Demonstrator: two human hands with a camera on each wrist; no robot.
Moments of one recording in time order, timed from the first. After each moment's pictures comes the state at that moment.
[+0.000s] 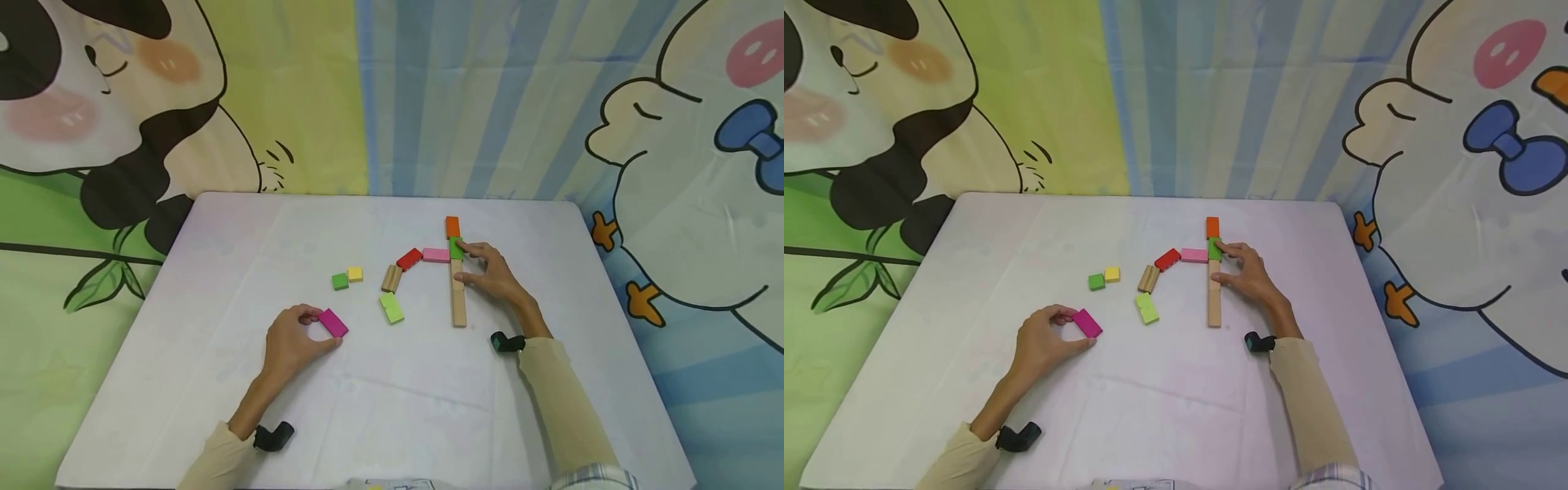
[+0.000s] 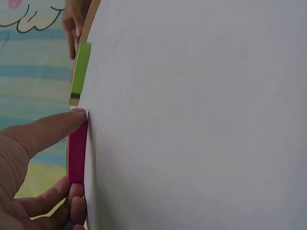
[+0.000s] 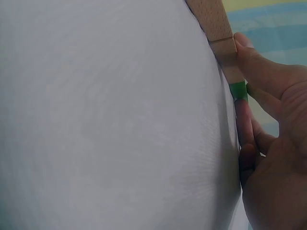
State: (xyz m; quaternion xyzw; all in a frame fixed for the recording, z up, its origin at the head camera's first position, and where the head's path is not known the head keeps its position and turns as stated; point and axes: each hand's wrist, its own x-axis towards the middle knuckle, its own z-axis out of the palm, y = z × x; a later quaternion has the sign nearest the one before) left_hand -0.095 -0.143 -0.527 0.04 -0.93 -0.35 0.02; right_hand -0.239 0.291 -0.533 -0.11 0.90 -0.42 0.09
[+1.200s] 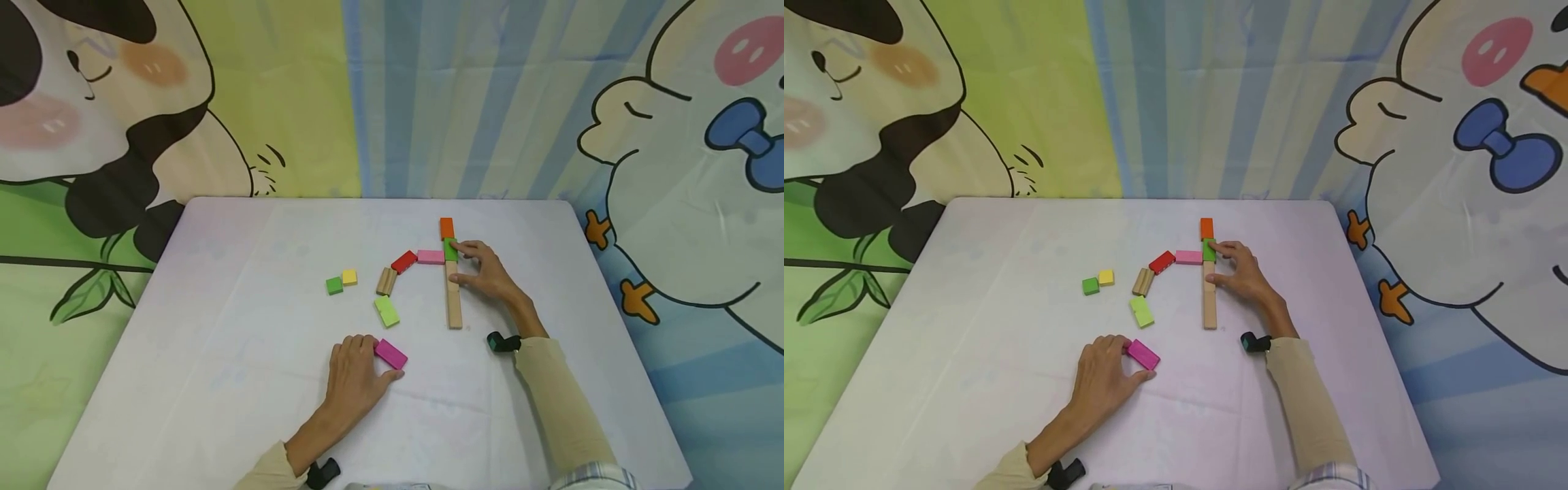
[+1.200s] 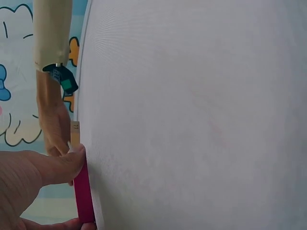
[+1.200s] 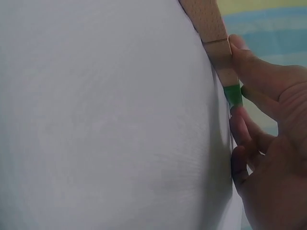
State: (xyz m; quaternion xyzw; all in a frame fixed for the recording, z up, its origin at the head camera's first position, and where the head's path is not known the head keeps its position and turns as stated) left_hand -0.049 -0.023 -0.523 -0.09 -0.97 -0.21 0.08; right_hand -0.242 0.289 -0.531 -0.12 0.90 -0.40 0.09
